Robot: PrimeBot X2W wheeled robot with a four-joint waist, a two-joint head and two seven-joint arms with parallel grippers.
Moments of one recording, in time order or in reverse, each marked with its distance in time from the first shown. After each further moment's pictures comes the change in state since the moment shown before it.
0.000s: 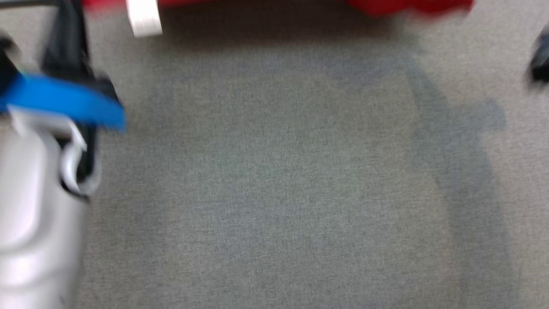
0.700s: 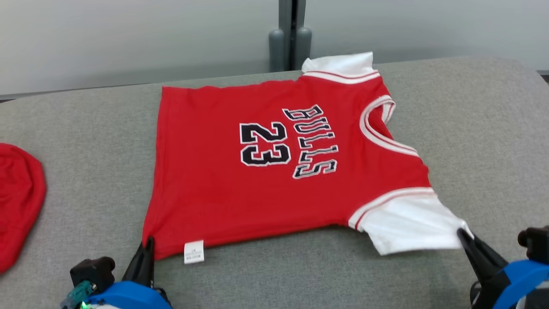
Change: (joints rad) left arm 0.734 -0.072 -0.052 -0.030 -0.058 0.145 0.059; right arm 1.004 0.317 -0.290 -0.432 0.104 0.000 0.609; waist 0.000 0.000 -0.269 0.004
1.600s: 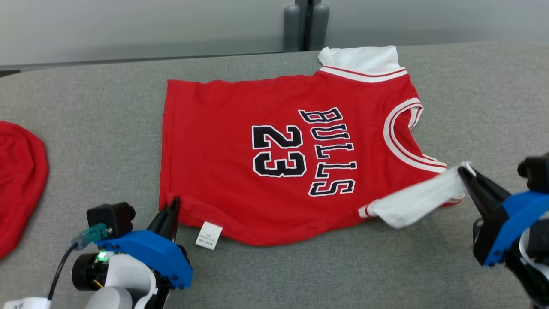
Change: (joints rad) left arm -0.064 0.022 -0.068 -0.274 -0.022 0.093 0.335; right arm -0.177 -0.020 -0.006 -0.142 -0.070 0.000 0.281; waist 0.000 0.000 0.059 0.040
